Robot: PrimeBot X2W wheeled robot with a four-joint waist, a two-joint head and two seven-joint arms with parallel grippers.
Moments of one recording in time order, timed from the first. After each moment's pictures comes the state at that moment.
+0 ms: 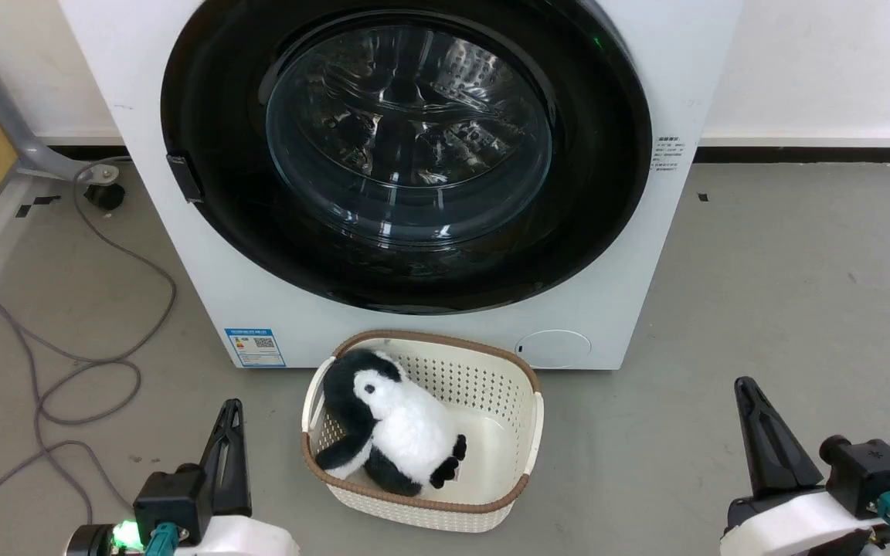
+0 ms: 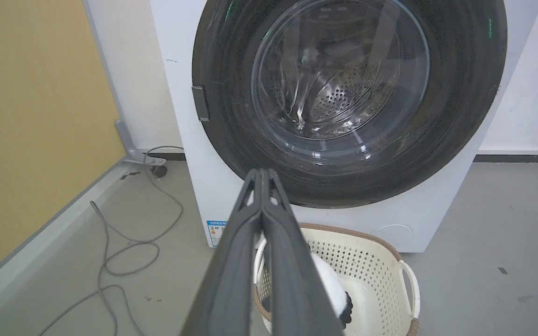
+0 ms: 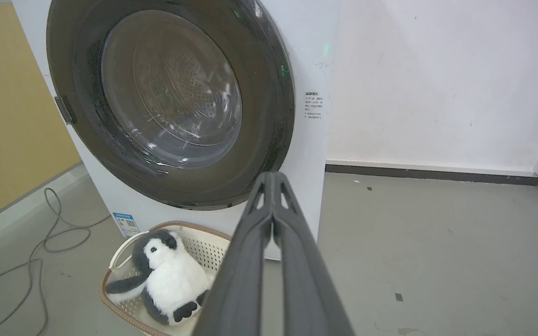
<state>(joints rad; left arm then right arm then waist) 0.07 0.05 -0.01 0.01 -0.04 0.07 -0.14 0.01 -0.06 -0.03 0.05 0.09 0.13 -0.14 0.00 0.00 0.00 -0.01</state>
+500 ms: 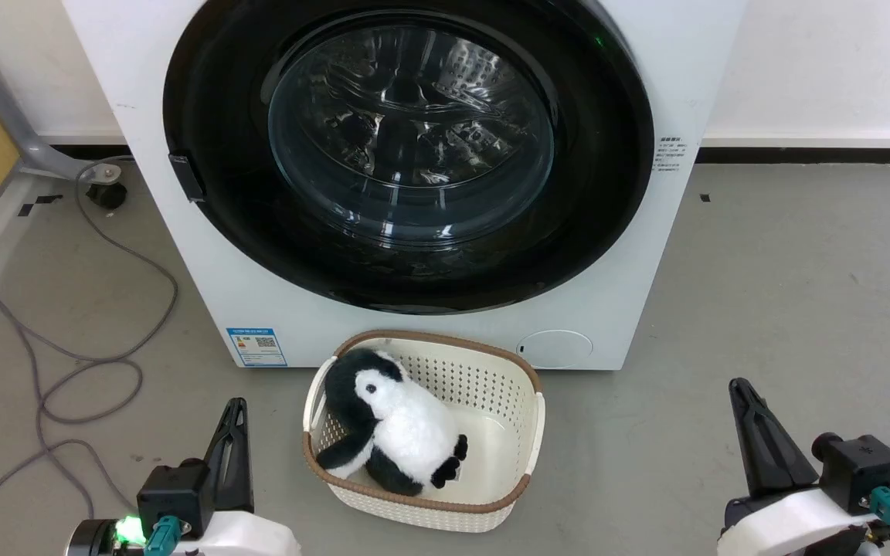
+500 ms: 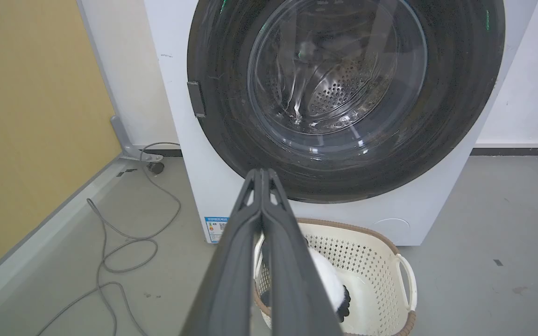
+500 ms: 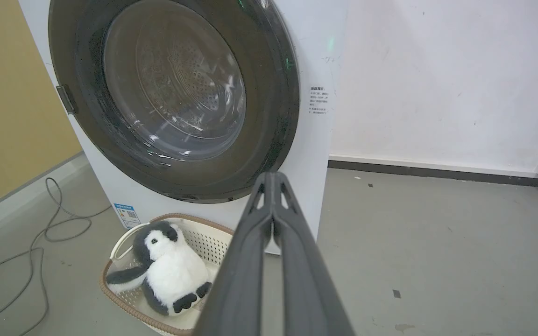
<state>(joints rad) 0.06 0.05 -0.01 0.01 -0.04 0.05 -0.11 0.01 -0.06 -0.03 0.04 0.07 0.13 -0.11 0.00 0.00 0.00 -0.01</state>
